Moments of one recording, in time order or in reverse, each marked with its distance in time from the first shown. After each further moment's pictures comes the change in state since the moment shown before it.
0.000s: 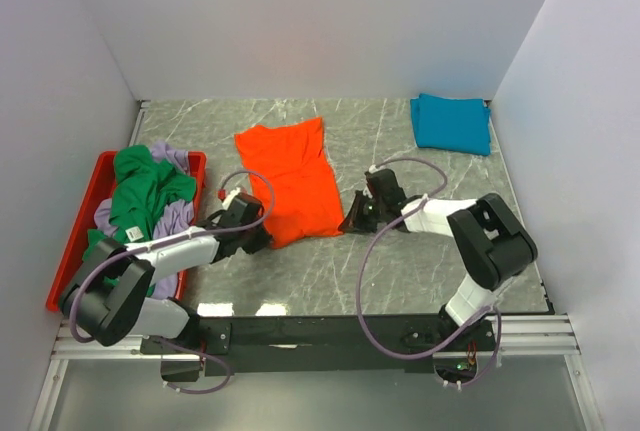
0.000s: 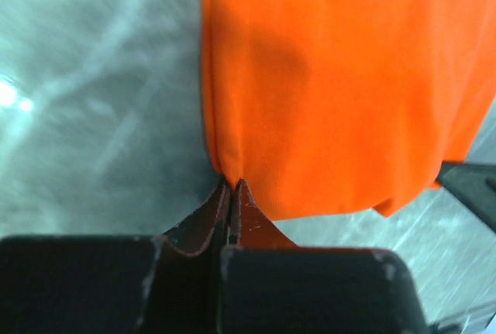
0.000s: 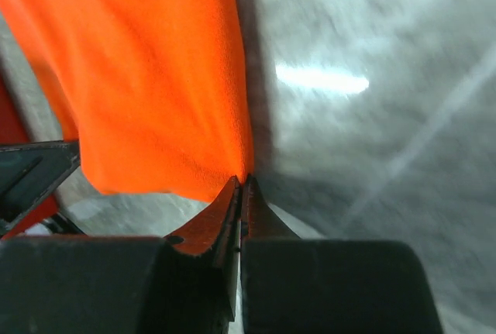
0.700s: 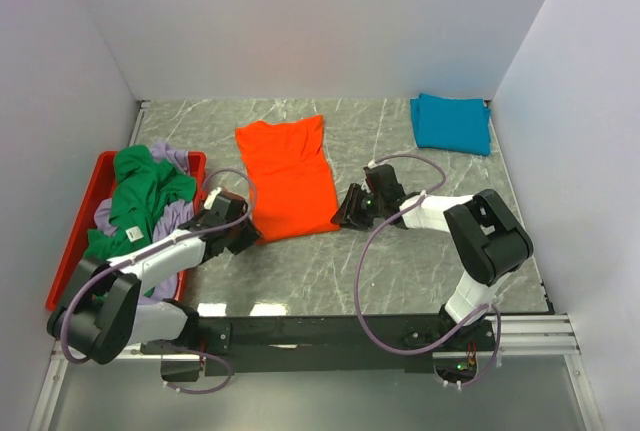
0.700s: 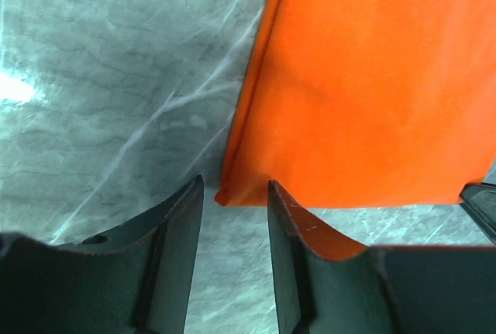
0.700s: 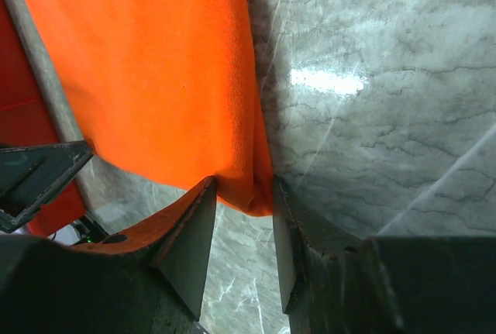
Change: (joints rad) left arm 0.102 -0.099 -0.018 -0.105 -0.016 0.023; right arm -0.011 0.023 0.022 0.043 -0.034 0.042
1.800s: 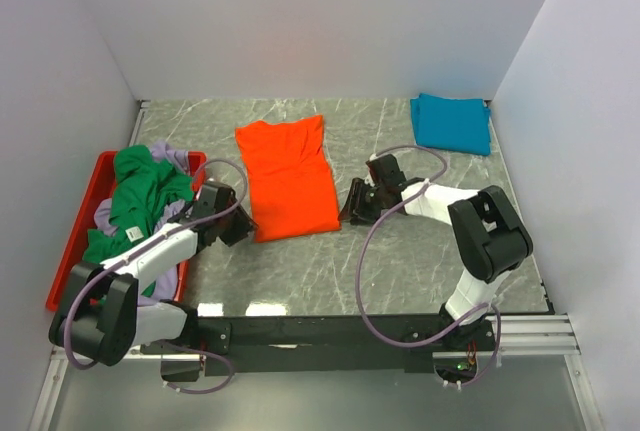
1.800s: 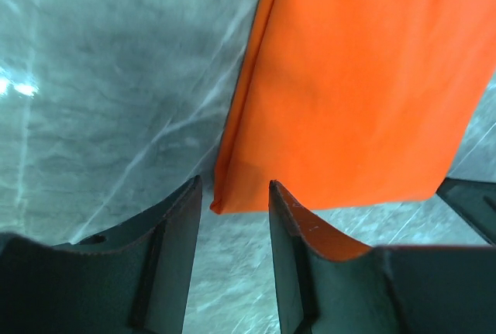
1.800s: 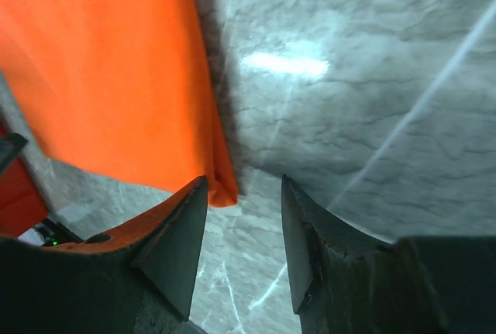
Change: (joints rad) left arm 0.124 -0.016 0.076 -0.068 0.105 0.078; right arm -0.051 0.015 0.136 -0.265 0.026 -0.137
